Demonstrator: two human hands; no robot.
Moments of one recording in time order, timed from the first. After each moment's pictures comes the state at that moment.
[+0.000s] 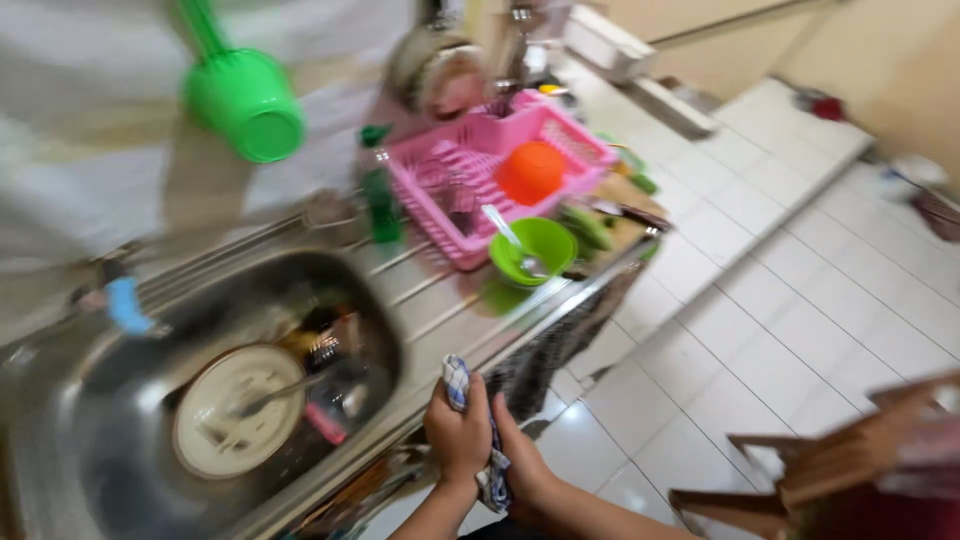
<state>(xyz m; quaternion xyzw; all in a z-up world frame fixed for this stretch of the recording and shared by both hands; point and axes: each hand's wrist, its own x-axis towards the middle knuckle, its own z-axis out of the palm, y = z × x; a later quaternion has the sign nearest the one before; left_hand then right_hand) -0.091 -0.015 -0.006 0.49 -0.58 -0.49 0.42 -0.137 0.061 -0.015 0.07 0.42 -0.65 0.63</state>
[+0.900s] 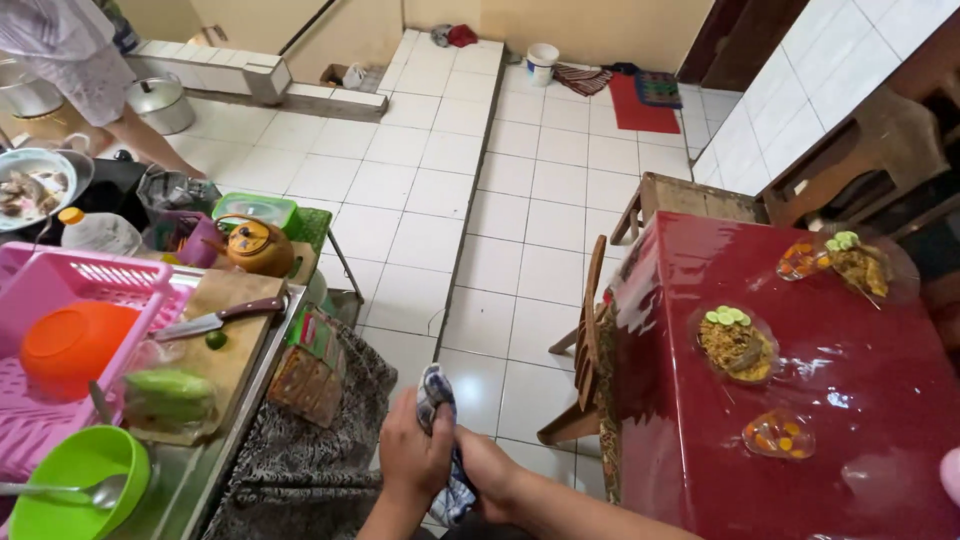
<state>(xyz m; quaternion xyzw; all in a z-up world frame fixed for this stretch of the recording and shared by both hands) -0.399 0.186 0.005 0.07 -0.88 -0.44 0.16 -0.410 0.309 -0.006 0.13 0.36 -0.79 0.48</state>
